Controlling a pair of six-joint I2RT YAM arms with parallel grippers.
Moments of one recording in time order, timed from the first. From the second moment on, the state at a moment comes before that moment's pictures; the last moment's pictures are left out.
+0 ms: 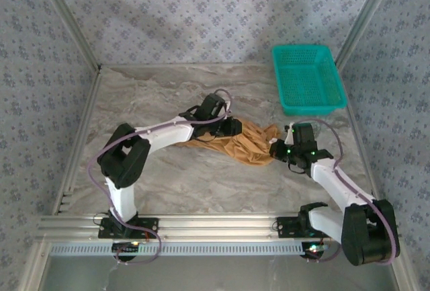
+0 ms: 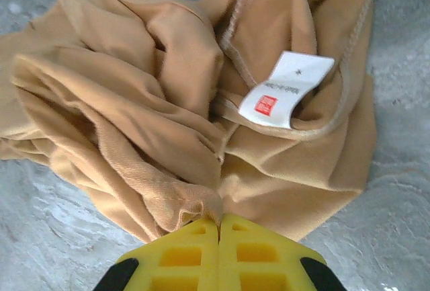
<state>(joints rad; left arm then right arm) -0.78 1.87 1.28 -0.16 0.37 -0.70 0.18 1.07 0.51 -0.32 -0.31 0.52</state>
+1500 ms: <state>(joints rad) -0.79 1.89 1.67 -0.37 0.53 -0.65 0.22 1.22 0.73 -0.35 -0.24 0.53</state>
